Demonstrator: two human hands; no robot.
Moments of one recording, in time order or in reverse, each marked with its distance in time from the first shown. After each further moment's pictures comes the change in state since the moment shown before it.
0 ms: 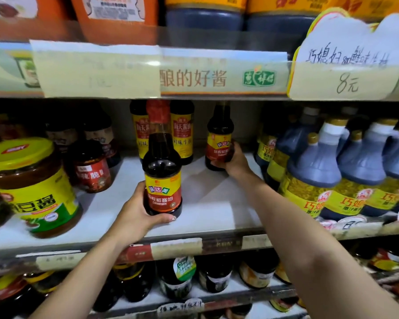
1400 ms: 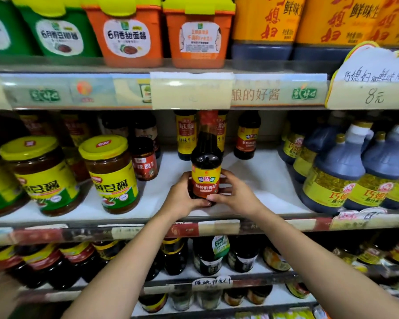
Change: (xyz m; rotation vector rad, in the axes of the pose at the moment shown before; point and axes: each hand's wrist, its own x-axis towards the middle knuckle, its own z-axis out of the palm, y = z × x) left_hand -0.007 0.012 -0.012 0.102 -0.027 -0.014; right_hand -0.165 -0.075 0.057 -0.114 -0.331 -0.065
